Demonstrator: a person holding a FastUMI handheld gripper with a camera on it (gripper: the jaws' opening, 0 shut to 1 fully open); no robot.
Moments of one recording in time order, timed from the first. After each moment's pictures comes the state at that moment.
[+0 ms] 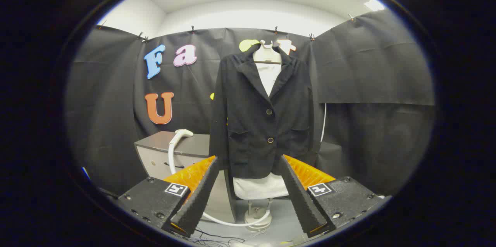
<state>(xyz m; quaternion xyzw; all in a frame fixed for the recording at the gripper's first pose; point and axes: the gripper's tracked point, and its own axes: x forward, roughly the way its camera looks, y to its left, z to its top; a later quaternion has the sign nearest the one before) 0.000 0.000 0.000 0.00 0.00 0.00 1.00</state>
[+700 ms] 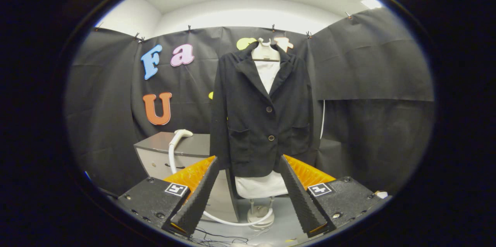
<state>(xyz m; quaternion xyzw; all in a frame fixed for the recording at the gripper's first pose) 0.004 0.004 0.000 0.02 0.01 -0.01 1.00</state>
